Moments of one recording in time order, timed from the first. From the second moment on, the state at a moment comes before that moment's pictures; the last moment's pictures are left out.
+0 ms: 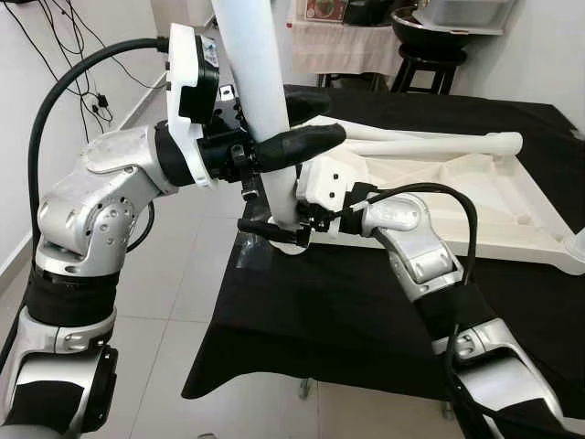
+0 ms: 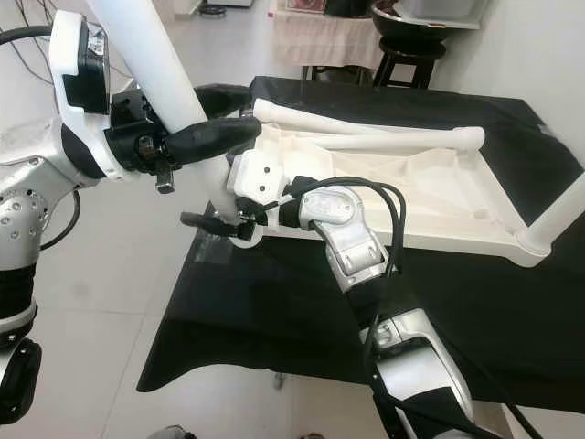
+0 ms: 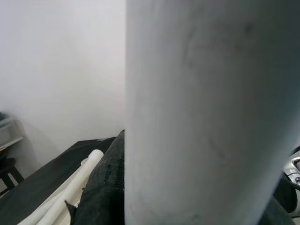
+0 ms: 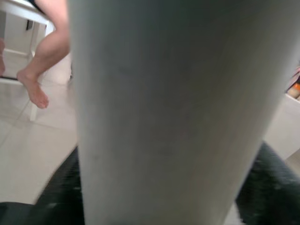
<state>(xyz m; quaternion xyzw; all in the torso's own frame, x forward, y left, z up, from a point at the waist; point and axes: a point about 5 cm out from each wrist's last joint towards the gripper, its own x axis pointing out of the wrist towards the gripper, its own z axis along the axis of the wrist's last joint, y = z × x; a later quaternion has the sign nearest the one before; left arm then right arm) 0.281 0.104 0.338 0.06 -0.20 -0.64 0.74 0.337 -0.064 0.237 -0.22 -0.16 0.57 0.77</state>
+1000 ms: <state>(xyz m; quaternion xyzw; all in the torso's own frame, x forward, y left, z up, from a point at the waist) 0.289 0.122 0.350 0.03 -0.23 -0.58 0.78 0.355 -0.054 0.245 -0.16 -0.16 0.51 0.83</state>
